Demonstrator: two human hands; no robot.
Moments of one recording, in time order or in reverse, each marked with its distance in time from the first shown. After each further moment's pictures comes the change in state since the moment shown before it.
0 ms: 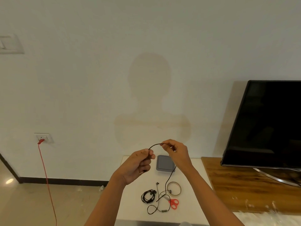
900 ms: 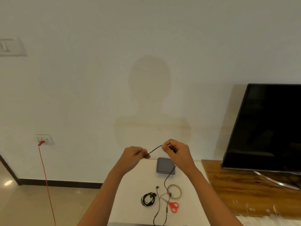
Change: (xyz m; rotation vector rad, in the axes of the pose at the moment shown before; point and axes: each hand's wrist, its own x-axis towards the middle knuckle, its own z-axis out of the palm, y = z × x) left_hand 0.013 0.016 -0.022 1.026 0.283 0.252; right_hand -0.004 -0.020 -0.012 -0.041 -0.028 -0.054
